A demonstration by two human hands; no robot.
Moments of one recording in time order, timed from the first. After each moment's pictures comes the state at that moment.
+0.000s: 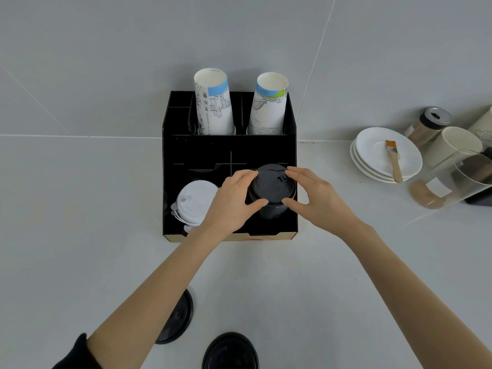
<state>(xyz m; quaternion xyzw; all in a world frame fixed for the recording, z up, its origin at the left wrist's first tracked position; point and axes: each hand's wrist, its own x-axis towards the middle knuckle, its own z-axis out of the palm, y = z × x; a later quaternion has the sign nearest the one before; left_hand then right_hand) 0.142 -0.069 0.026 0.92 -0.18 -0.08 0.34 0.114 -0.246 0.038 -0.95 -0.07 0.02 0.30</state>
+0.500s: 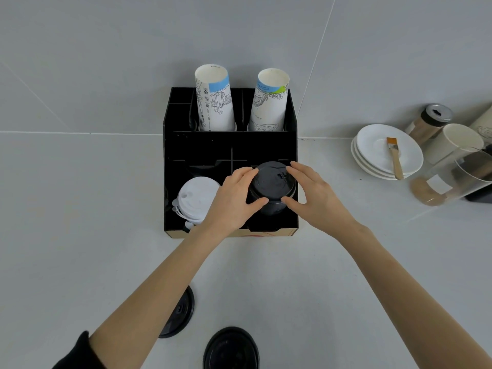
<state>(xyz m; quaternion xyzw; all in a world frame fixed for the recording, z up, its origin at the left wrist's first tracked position) 0.136 -0.068 0.024 0.92 -0.19 -0.07 0.34 0.109 -0.240 0.036 -0.96 -0.06 0.01 0.29</state>
